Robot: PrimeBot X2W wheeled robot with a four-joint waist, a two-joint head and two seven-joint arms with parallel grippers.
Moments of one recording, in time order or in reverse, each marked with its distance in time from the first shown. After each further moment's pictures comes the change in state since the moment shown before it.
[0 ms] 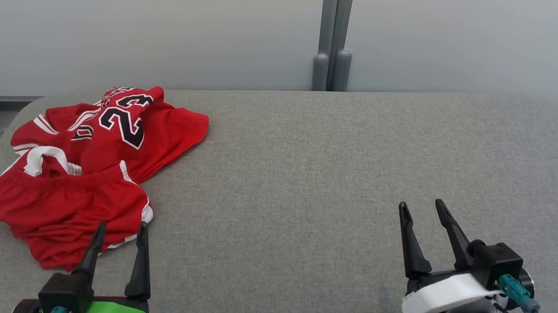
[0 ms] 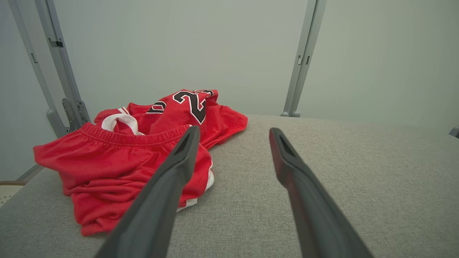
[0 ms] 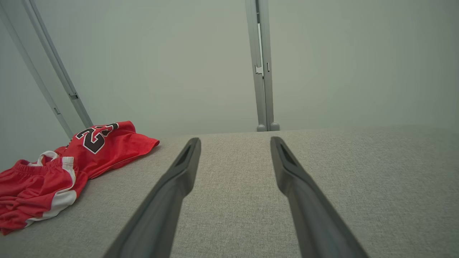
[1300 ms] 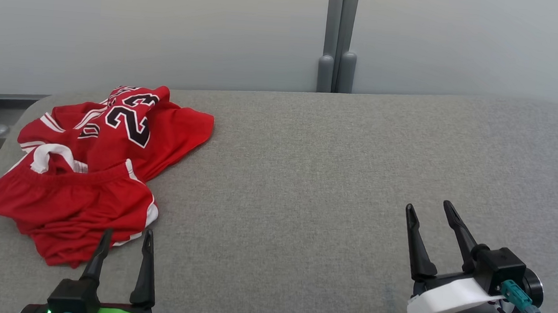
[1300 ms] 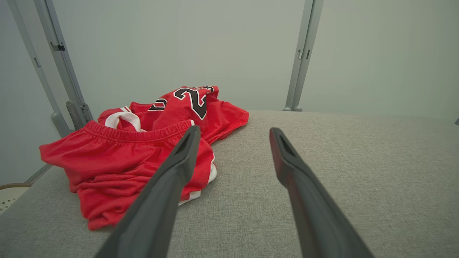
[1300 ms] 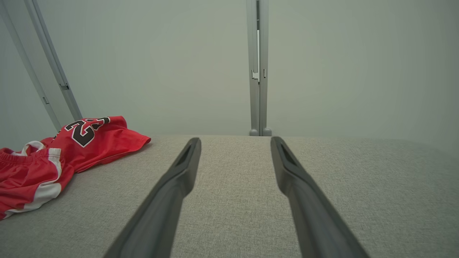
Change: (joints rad) left arm 0.012 0.000 -0.017 0.015 0.045 0.011 -0.018; right arm 0.016 -0.002 -0.020 -0.008 -0.086 -0.010 -0.021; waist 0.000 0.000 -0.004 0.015
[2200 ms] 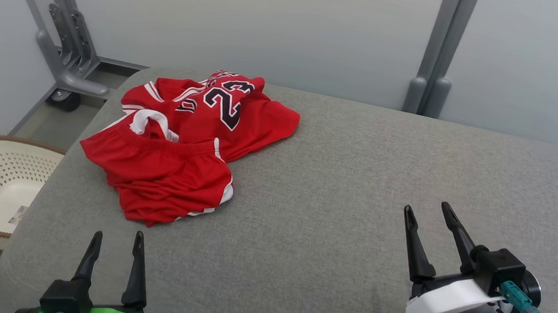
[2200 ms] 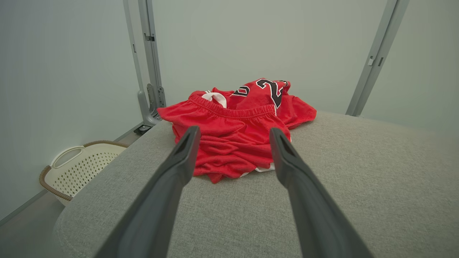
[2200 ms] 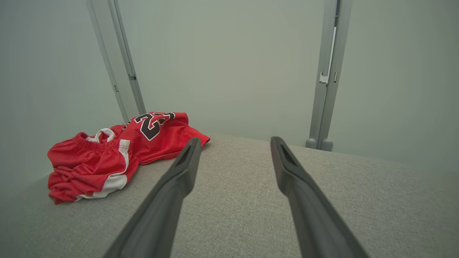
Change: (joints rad) left arm -0.001 0.001 0.023 0.026 0.000 0.000 0.000; right arm 0.004 0.005 -0.004 0.000 0.009 0.003 0.000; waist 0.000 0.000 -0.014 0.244
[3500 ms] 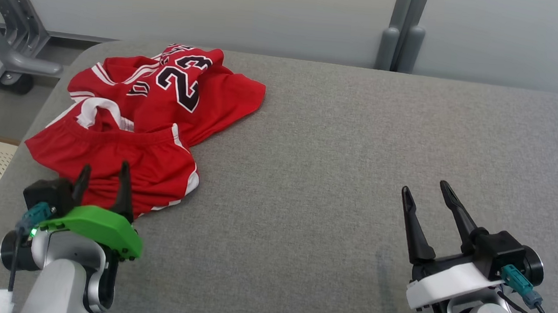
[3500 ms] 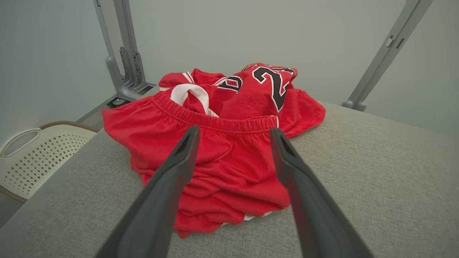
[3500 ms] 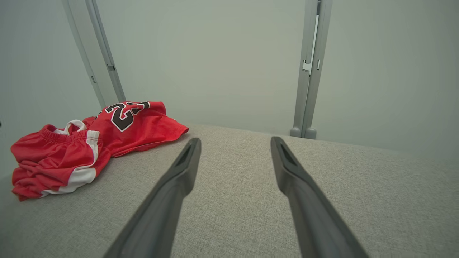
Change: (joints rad) left arm -0.344 0.004 0.044 0.241 -0.129 -0.023 0.185; right arm -0.056 -0.019 0.014 -0.008 -0.028 0.017 -0.001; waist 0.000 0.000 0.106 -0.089
